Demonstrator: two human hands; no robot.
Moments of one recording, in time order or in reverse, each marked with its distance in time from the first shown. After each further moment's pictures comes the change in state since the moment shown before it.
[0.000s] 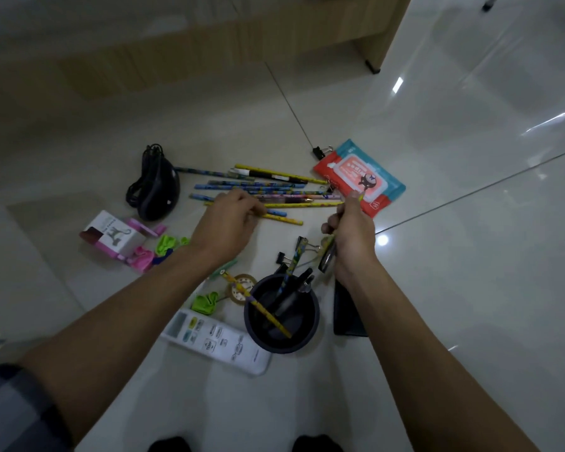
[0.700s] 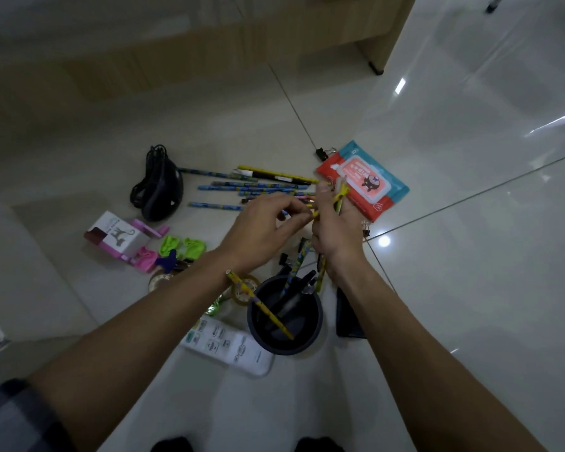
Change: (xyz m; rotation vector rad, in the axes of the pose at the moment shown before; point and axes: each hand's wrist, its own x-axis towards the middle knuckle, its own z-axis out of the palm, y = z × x) left_hand 0.002 0.044 0.005 -0.367 0.010 0.131; right_hand -0.005 0.008 0.015 -0.088 -0.207 -0.224
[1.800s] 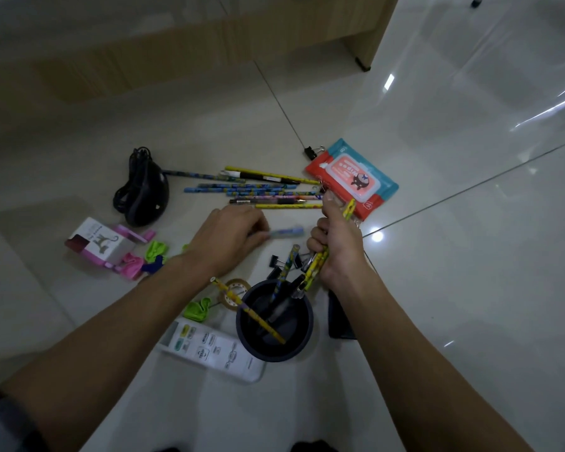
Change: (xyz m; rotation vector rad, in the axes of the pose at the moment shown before) left_hand -0.009 -0.035 -0.014 0.421 -0.178 0.002; right_hand 0.008 0.010 -0.016 0.389 0.121 0.322
